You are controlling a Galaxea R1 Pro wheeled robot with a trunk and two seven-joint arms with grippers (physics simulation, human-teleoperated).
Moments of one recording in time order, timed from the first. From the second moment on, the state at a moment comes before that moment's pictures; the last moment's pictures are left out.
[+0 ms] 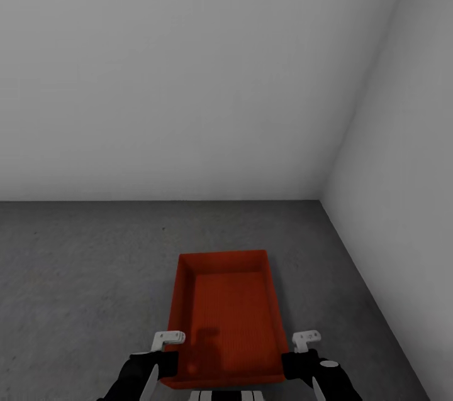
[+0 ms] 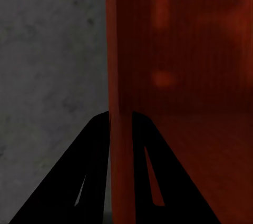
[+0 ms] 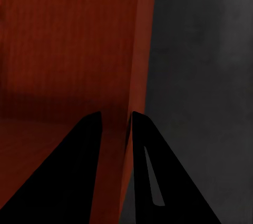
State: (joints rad) left arm -0.28 -0.12 0.01 -0.89 0.00 0.59 0.08; right arm -0.26 0.02 0.02 -0.85 0.08 0.39 0.16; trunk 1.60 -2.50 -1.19
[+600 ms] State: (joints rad) left arm -0.28 -0.12 0.01 -0.89 -0.01 0.59 0.08; right arm -0.26 0.02 0.02 -0.85 0.08 0.39 0.16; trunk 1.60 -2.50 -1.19
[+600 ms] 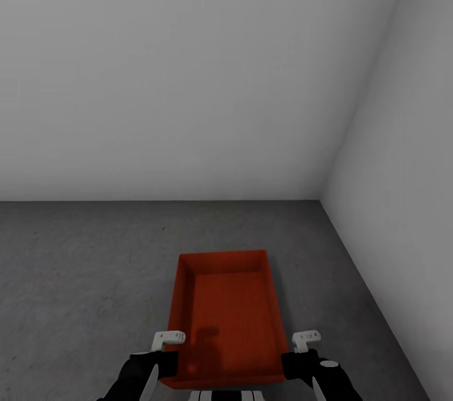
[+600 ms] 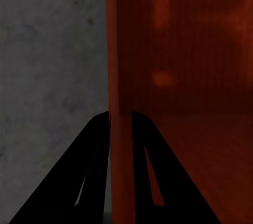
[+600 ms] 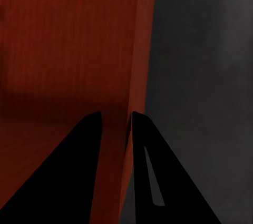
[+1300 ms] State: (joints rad) left arm -0.28 -0.12 0.02 -0.87 -0.01 0.52 0.08; right arm -0.26 0.06 0.06 -0.84 0.06 0.35 0.16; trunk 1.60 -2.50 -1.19
